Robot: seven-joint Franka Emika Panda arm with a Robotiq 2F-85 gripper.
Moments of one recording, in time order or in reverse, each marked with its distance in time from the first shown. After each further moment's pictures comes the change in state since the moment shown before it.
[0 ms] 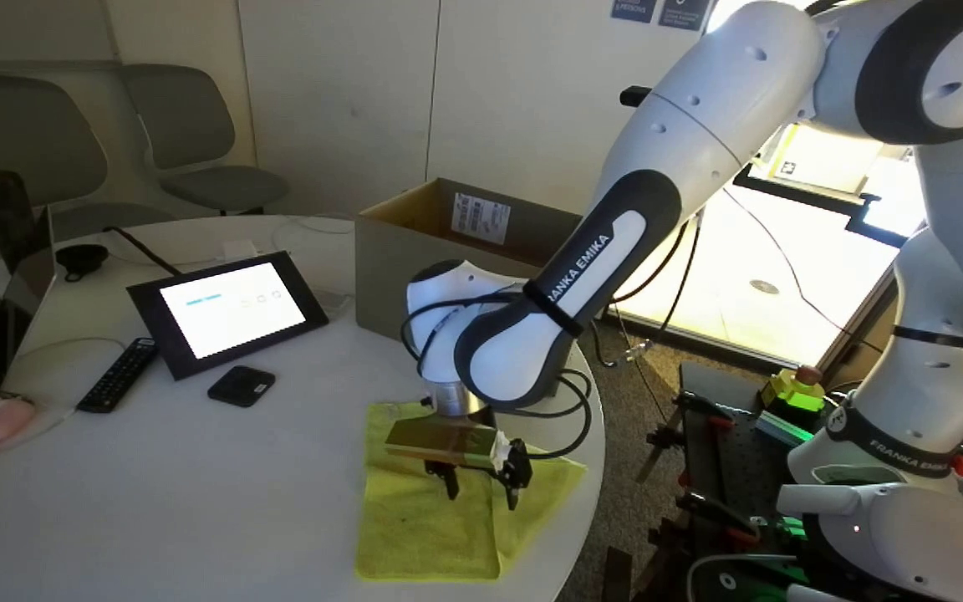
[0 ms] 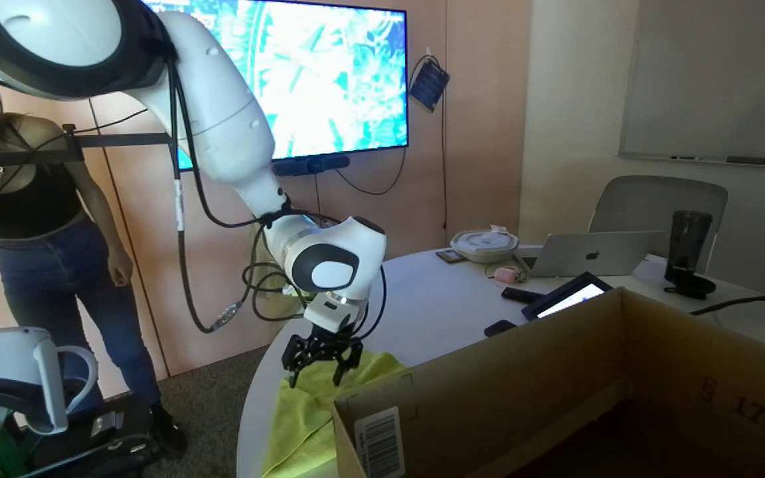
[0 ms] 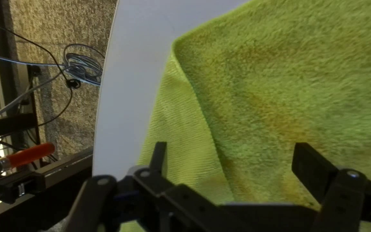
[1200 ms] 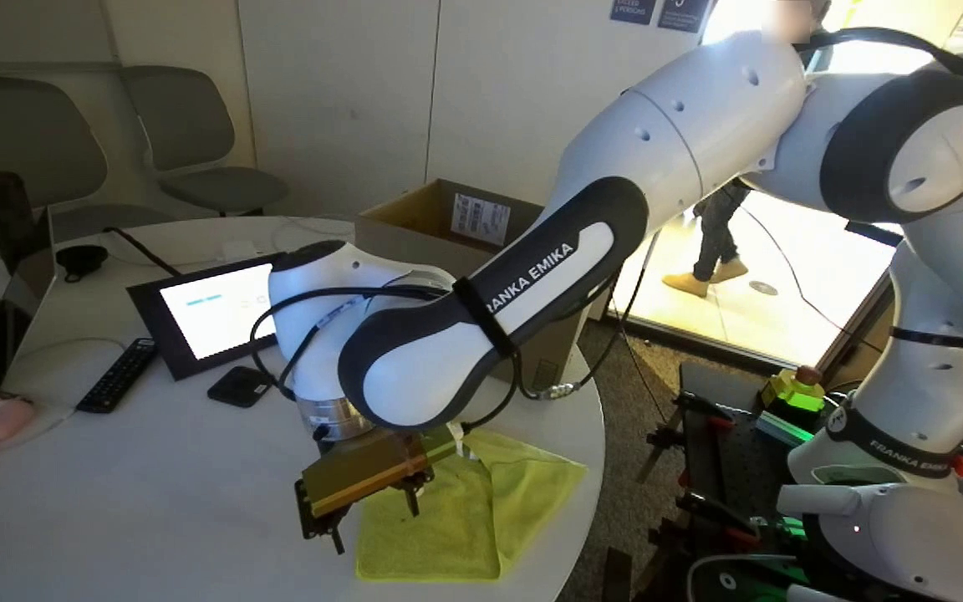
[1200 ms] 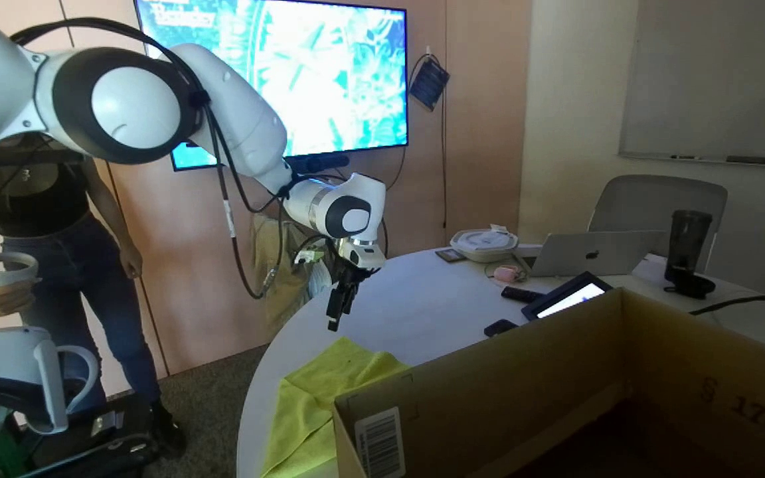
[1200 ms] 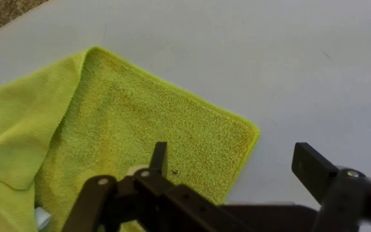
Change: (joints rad) arm 0.093 0.211 0.061 0.538 -0.155 -0.221 -0.637
